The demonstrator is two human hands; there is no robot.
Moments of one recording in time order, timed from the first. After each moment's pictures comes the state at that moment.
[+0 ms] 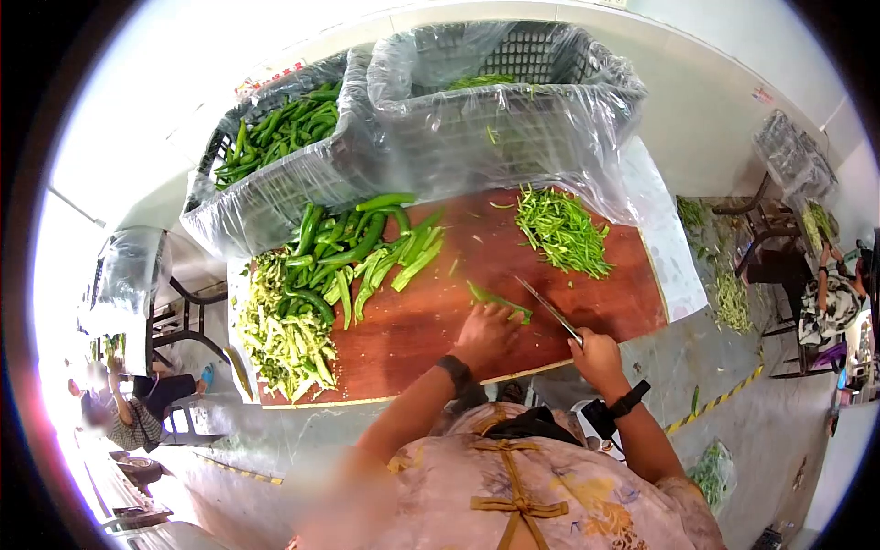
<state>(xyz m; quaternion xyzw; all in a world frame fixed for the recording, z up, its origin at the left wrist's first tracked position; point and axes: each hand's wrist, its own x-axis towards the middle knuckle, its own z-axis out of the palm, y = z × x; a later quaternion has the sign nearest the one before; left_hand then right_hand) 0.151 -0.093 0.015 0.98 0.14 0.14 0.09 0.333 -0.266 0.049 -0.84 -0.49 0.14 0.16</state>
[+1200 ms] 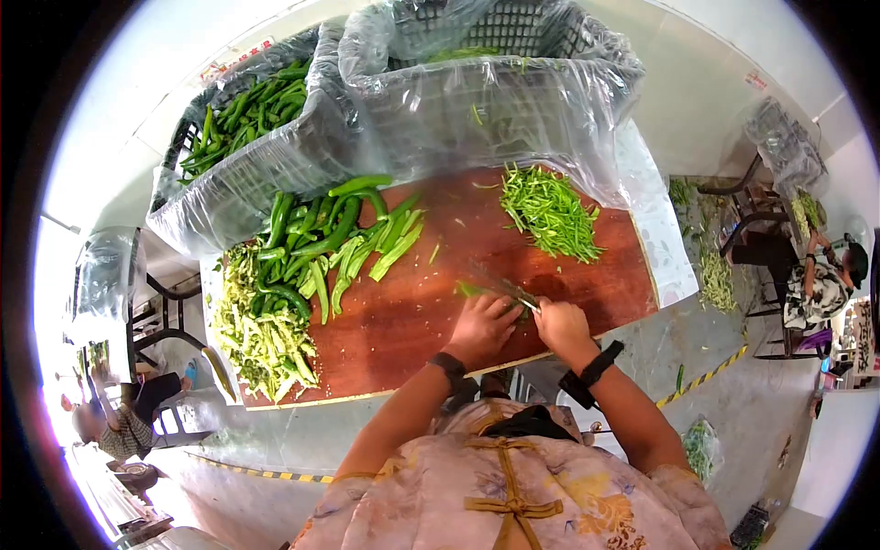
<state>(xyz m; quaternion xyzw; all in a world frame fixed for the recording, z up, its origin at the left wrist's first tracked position) 0.159 -0.106 0.015 0.96 0.13 0.19 0.19 0.322 -0.211 0.042 -0.79 -0.59 0.10 0.10</state>
